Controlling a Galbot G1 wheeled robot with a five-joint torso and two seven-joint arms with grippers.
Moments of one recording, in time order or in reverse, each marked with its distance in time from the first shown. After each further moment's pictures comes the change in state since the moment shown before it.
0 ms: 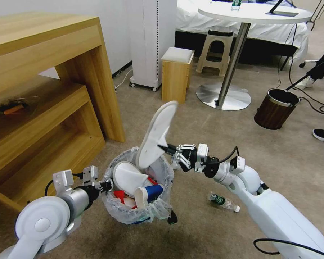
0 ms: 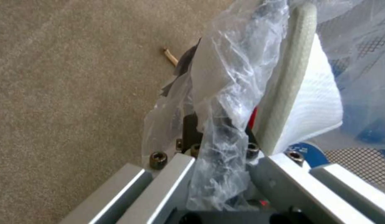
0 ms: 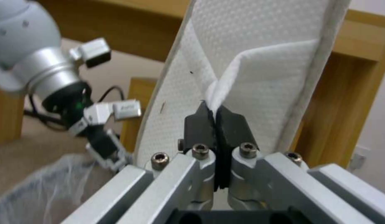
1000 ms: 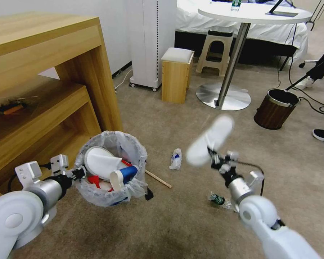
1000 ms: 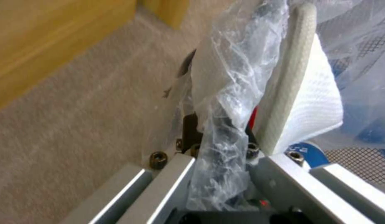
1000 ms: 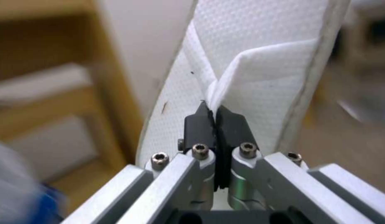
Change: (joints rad) left arm 0.047 -0.003 -0.207 -0.012 0.009 -0.003 0.006; right arm -0.343 0.046 0.255 0.141 0.120 -0.168 0.717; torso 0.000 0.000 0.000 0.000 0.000
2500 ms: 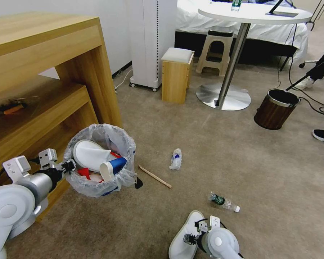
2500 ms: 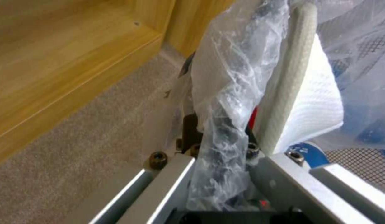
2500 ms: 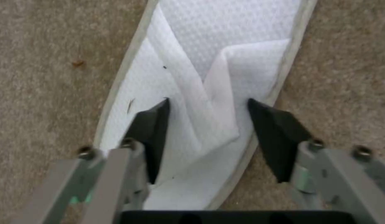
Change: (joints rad) left arm -0.049 0.011 -0.076 0.089 0.053 -0.028 0.065; right arm -0.143 0.188 -0.230 -0.191 0.478 -0.845 0.888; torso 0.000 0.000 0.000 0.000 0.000
